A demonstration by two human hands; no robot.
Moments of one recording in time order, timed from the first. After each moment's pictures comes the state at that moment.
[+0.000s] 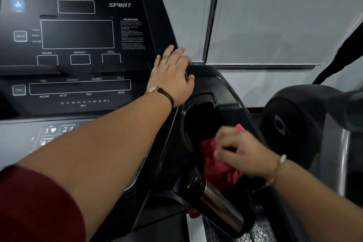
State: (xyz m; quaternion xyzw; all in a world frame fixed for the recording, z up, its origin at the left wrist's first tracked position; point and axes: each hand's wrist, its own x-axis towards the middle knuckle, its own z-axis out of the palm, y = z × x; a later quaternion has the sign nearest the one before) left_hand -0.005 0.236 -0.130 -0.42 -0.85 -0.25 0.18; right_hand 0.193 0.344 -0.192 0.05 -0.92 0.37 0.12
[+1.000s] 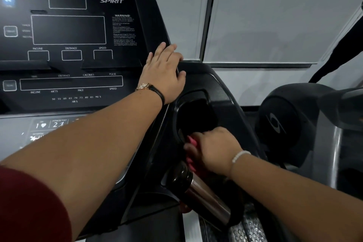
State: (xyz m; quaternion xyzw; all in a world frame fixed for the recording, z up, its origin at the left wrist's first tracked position) left_hand -0.005 0.236 -0.132 -0.41 -0.86 -0.25 0.18; right_hand 0.171 0.313 -0.197 -0.03 -1.00 -0.02 -0.01
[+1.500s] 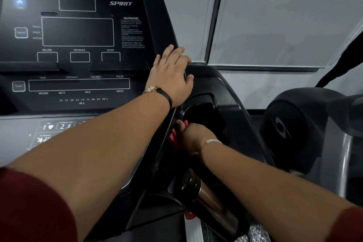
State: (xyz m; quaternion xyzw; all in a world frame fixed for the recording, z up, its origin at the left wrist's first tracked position) left_hand -0.005 0.236 -0.132 -0.41 -0.86 -0.24 0.18; right_hand 0.097 0.286 -0.189 -0.15 -0.96 0.15 -0.19
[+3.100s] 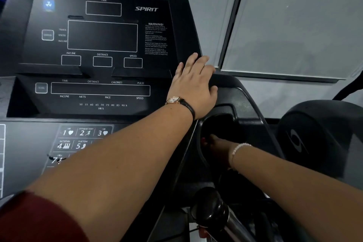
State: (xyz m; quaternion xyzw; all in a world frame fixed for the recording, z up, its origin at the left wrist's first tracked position) left_hand -0.005 0.237 -0.131 -0.42 -0.86 -0.24 0.17; right_hand 0.078 0.338 -0.245 -0.14 -0.96 0.12 -0.22
